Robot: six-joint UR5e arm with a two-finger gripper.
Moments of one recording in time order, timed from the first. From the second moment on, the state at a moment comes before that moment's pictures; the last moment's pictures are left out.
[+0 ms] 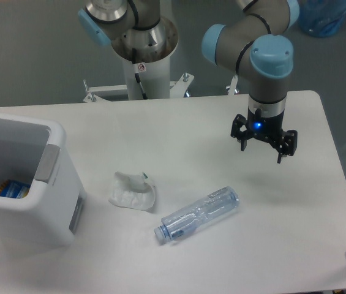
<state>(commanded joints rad) 2.75 -1.83 -1.79 -0.85 1.55 1.26</state>
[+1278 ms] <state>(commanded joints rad) 2.52 -1.77 -1.96 -0.86 1.56 1.02</state>
